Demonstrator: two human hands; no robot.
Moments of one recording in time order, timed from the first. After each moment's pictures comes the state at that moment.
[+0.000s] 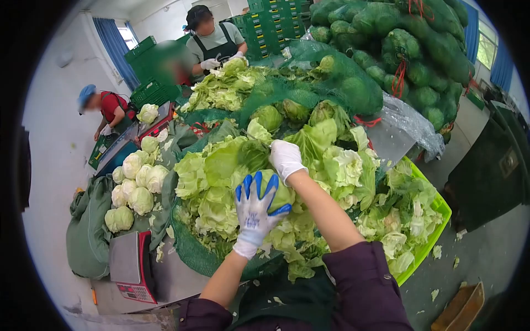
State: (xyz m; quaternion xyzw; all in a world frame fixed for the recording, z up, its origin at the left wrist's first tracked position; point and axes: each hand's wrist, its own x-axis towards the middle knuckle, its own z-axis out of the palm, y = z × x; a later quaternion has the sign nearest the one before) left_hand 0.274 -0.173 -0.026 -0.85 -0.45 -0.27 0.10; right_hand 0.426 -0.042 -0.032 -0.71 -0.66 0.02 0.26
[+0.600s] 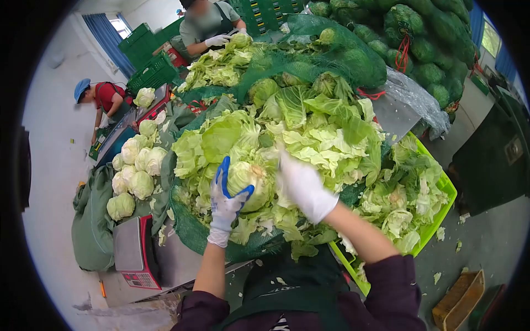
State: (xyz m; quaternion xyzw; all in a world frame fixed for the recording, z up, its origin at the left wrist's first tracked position) left_hand 0.201 -0.167 -0.038 -0.77 -0.46 -0.41 -0.14; right_hand 0.416 -0.198 -0.012 -0.67 -0.68 0.14 0.26
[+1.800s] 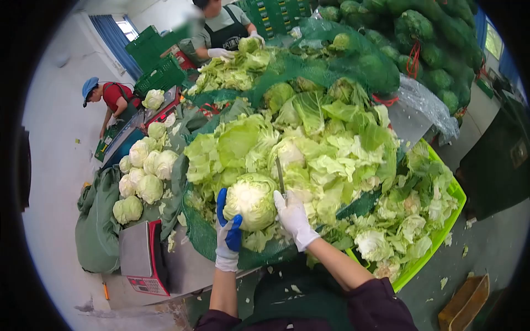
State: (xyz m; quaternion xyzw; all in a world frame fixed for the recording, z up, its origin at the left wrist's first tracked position) left_hand 0.146 -0.207 -0.068 -0.39 -0.31 -0.58 -0.64; right_hand 0.327 -0.213 -0.097 -0.66 -0.46 0.37 0.46
